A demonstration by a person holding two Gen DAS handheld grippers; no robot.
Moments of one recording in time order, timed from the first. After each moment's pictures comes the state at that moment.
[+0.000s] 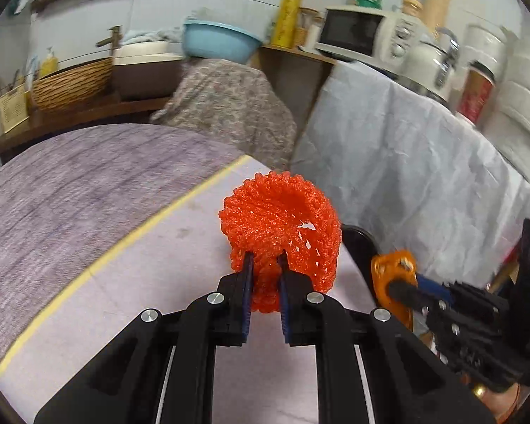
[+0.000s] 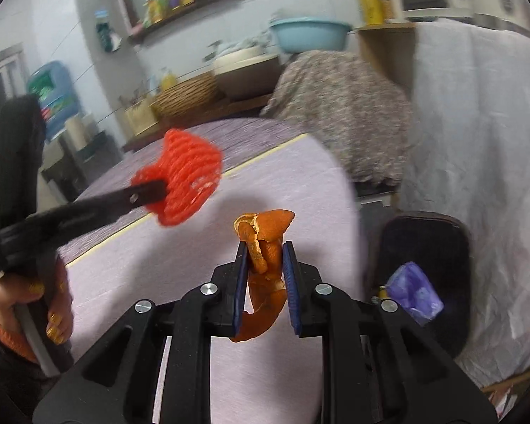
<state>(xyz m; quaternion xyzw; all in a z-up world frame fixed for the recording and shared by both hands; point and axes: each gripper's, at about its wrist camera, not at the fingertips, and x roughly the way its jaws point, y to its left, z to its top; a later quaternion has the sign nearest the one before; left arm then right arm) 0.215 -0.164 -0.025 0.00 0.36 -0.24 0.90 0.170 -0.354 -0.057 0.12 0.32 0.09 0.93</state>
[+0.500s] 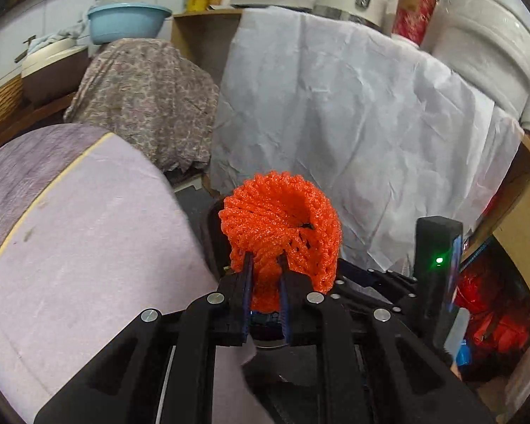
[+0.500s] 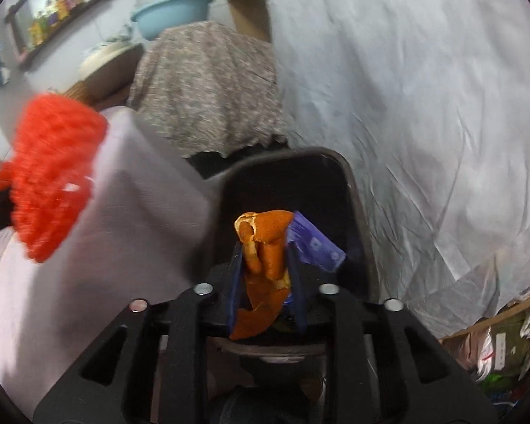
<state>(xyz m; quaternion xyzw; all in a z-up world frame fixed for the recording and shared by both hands) 0.196 -0.319 -0.063 0.06 0.40 -0.32 0.86 0.183 -0.485 -0.169 0.19 0.39 -0.07 0.90</state>
